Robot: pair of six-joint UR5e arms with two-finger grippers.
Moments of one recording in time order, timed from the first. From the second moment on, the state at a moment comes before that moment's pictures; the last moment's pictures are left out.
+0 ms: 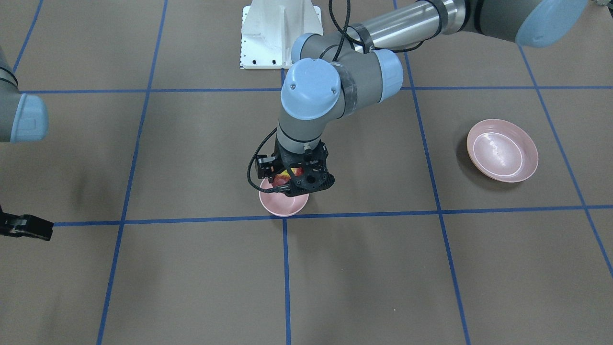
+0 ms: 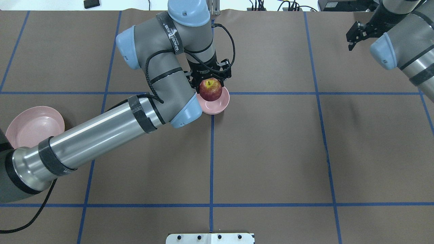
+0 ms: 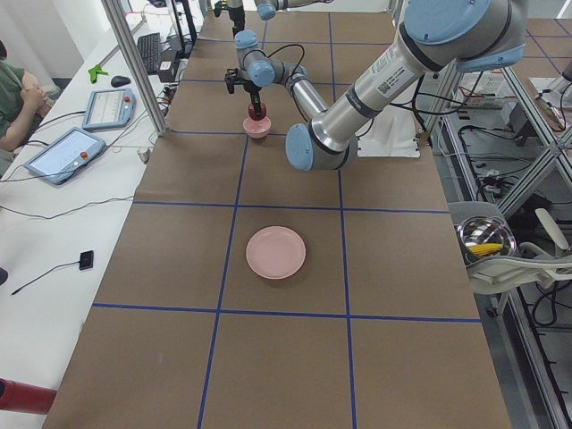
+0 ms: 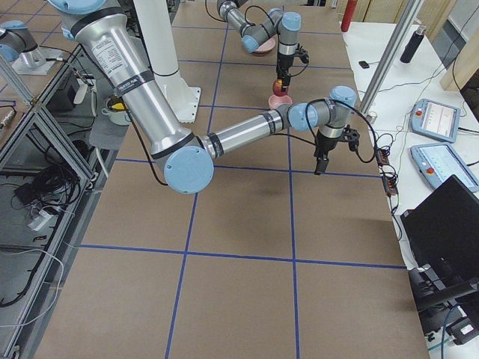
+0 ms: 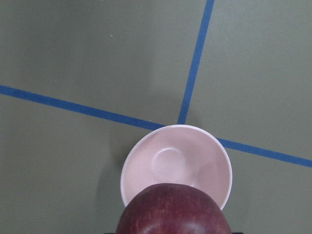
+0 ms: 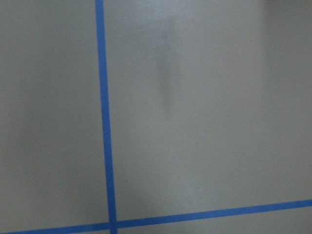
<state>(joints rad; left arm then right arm) -0.69 -2.61 -1.24 -1.65 -2.10 -1.35 1.20 -1.04 1.41 -1.68 2.22 0.52</state>
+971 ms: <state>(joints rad) -0.65 -2.63 -1.08 -1.78 -2.05 -1.35 1.26 -1.07 1.41 -1.68 2.24 0.41</state>
